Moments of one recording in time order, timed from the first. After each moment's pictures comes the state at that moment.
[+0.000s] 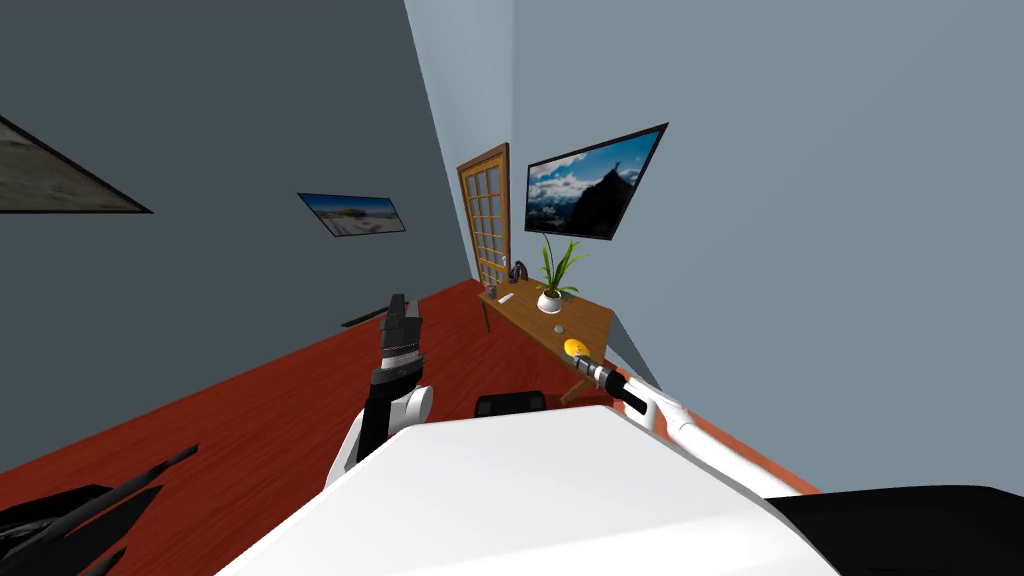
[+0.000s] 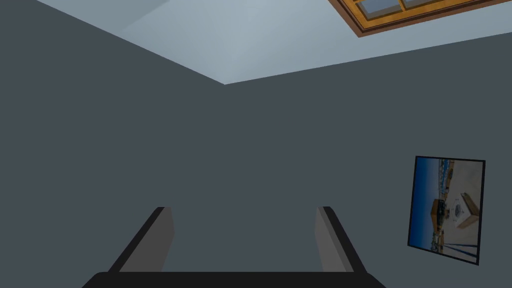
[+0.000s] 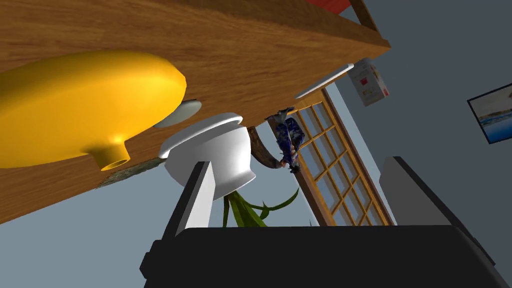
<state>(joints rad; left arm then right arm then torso) 0.51 0.01 0.03 -2.24 -0.04 -0.51 -0.15 0.26 -0.83 0.41 -1.32 0.37 -0.38 0.10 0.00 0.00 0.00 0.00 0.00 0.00</state>
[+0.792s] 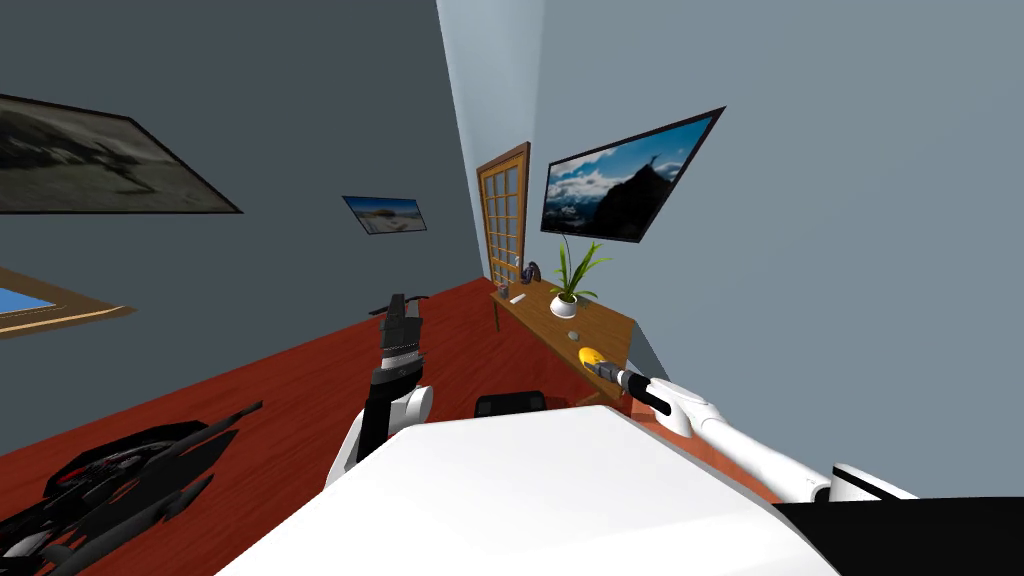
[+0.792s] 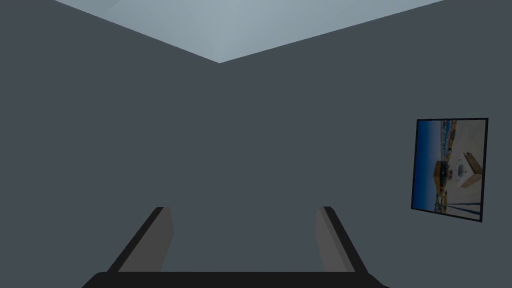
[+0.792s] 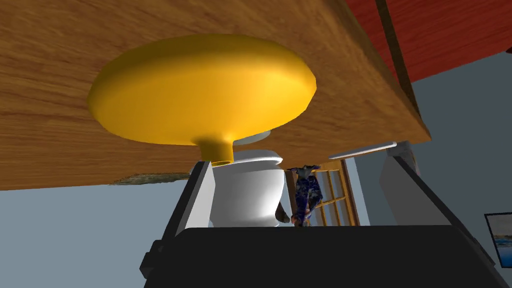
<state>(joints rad) 0.51 0.01 0.03 -2.24 -0.04 -0.51 -0.15 0.19 -0.95 0.48 -1.07 0.43 -0.35 0.11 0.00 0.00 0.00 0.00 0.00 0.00</state>
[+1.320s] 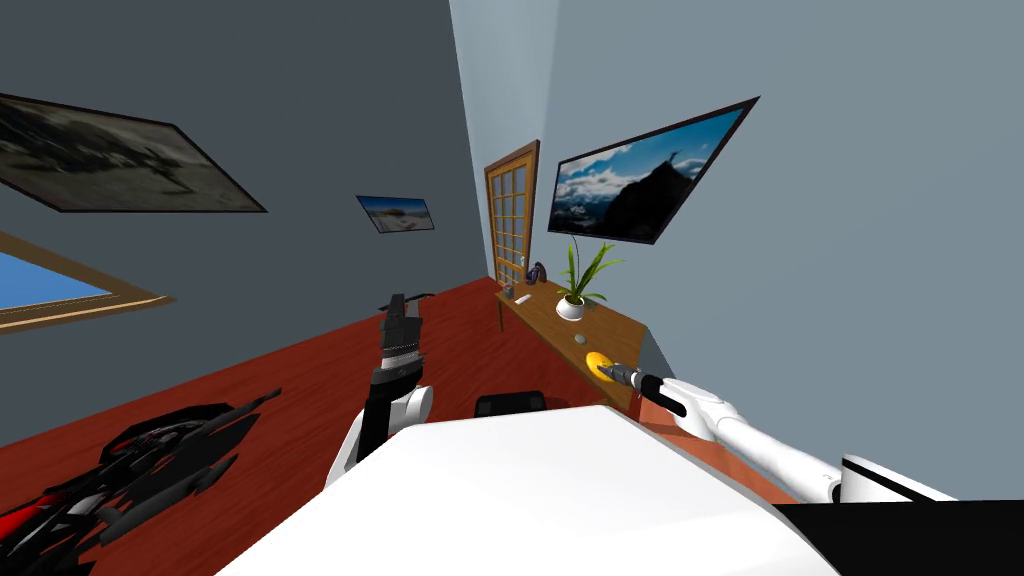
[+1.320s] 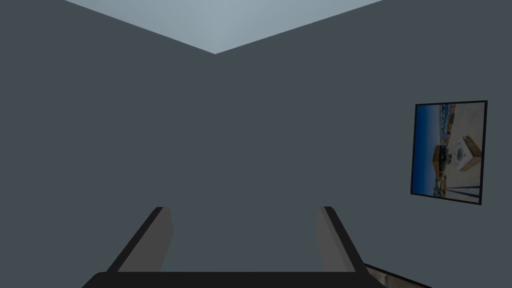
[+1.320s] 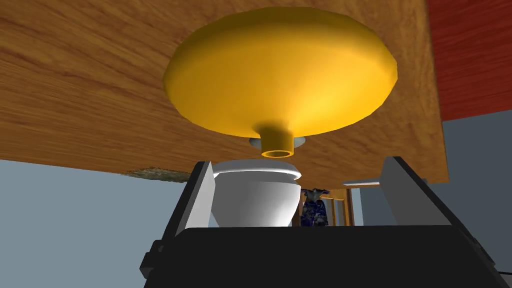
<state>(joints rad) 0.51 0.01 0.03 -2.24 -0.04 -0.51 -0.15 0.17 -1.02 0.52 -0.98 0.45 -0.31 0.12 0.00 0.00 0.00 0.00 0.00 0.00</state>
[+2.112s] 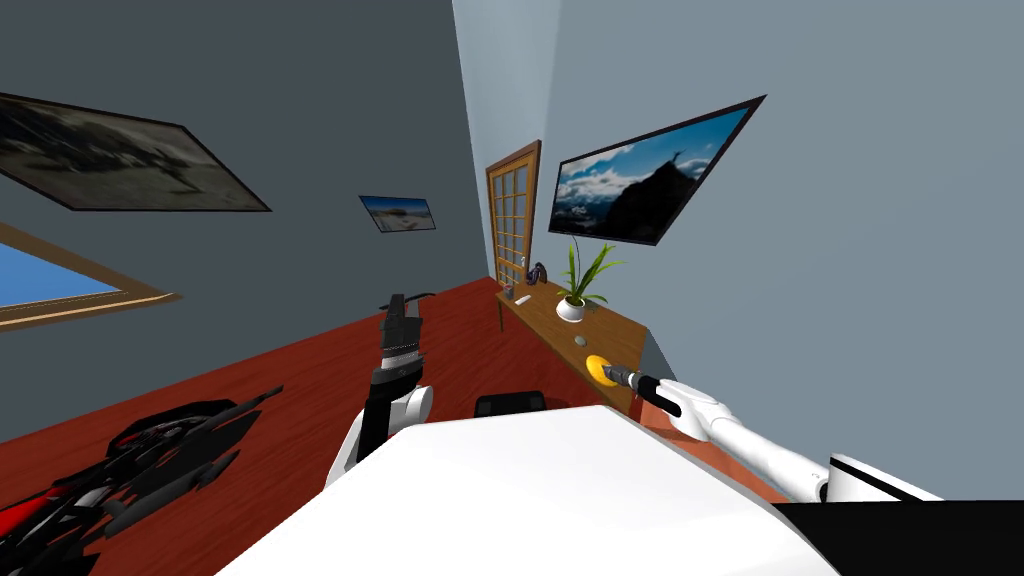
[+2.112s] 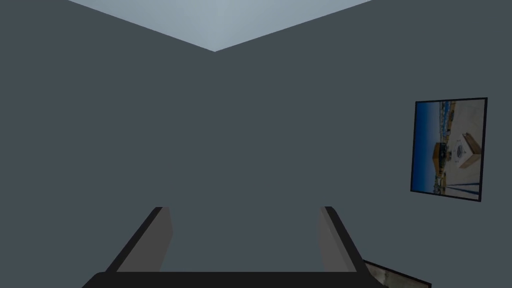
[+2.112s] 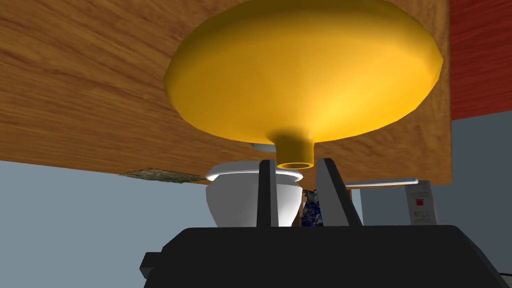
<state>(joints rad) 0.51 0.01 0.03 -2.24 -0.04 -0.51 -0.15 0.16 -0.99 0.51 -0.97 0.46 -0.30 0.13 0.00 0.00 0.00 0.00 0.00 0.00</state>
